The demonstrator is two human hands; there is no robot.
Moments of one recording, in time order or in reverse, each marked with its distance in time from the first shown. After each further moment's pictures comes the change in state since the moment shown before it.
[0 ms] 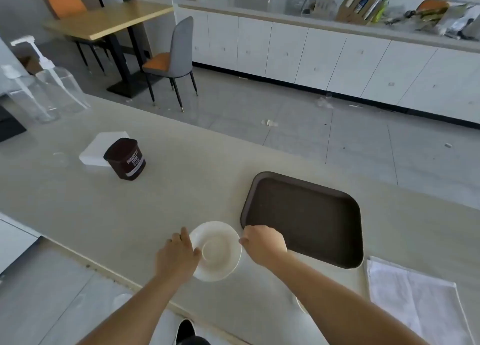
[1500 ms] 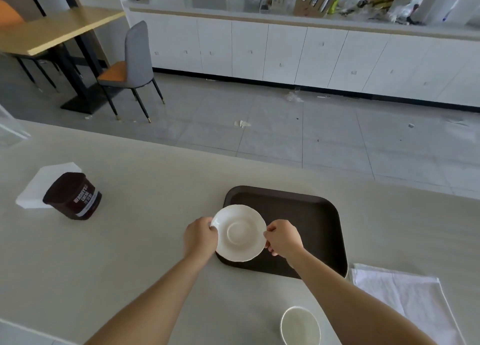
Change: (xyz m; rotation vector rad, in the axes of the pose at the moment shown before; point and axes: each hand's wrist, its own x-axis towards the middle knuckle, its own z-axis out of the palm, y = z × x) left_hand 0.092 0.134 -0.043 -0.608 0.106 0.109; right_hand 0.052 0.112 -0.029 0.648 0.123 0.527
